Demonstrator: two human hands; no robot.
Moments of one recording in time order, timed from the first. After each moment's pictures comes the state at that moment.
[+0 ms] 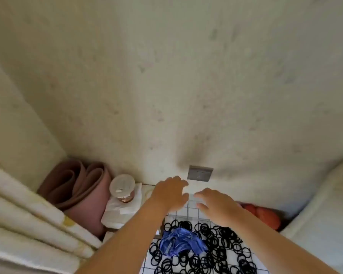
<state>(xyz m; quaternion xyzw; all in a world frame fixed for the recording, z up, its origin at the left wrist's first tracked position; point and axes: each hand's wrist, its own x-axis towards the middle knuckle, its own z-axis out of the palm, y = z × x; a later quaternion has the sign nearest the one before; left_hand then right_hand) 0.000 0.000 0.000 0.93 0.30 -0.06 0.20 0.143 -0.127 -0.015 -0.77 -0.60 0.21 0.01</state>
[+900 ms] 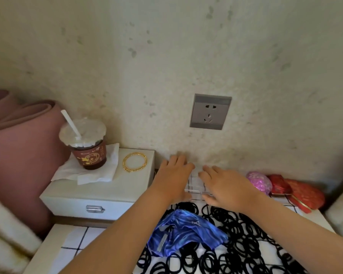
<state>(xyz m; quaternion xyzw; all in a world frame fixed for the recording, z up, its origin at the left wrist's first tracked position) 0.036 0.022 -0.269 0.98 0.18 0.09 -0.01 0.180 -0.117 -0.254 -0.68 -0.71 -0.16 -0.14</state>
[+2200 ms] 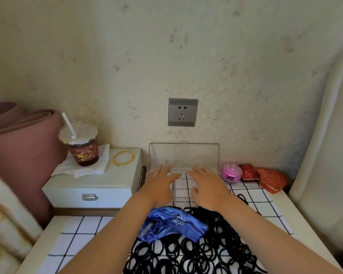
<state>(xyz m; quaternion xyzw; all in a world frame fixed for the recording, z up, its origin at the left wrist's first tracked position) 0.009 -0.023 -0.279 0.96 0.23 -0.01 0.18 0.154 -0.162 -0.276 -0.82 -0.56 0.01 0.07</state>
